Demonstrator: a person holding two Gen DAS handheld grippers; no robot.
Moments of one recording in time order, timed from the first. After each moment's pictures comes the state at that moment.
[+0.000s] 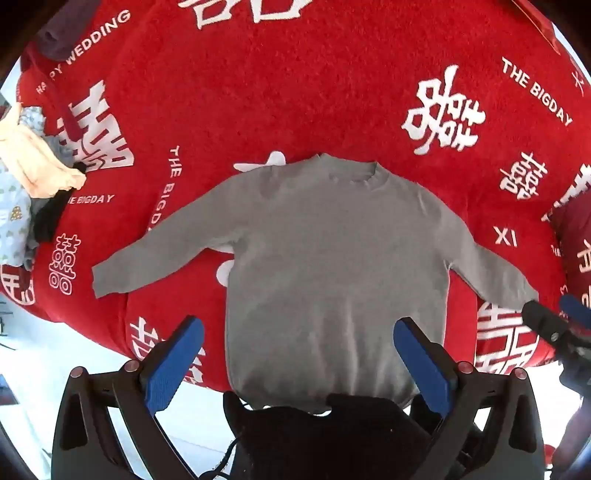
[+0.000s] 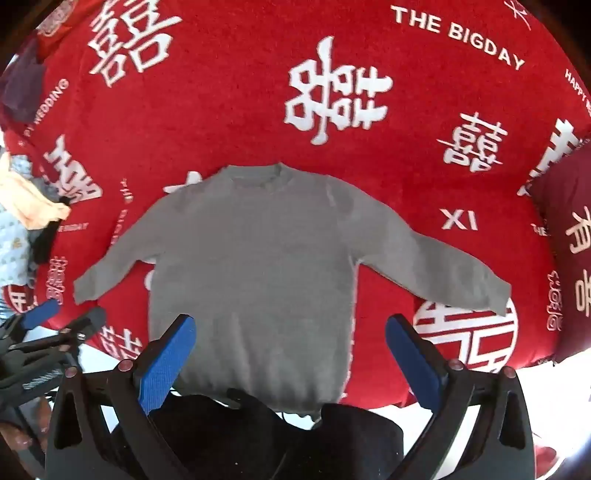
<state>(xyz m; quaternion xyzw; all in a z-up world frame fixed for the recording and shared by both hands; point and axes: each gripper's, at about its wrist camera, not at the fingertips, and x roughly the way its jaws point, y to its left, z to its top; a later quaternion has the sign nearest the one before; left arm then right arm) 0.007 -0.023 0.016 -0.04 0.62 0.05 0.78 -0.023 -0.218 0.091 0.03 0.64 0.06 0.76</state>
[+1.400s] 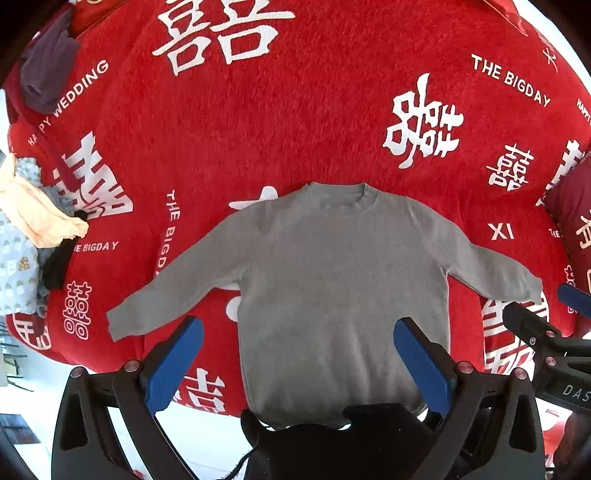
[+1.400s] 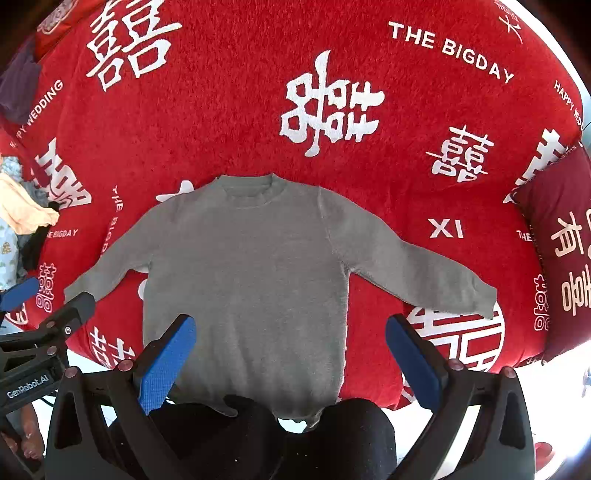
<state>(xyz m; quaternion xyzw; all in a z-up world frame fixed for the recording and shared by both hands) 0.022 -0.033 0.043 0.02 0.59 0.02 0.81 -0.020 -0.195 0.105 0.01 0.62 0.04 0.78</state>
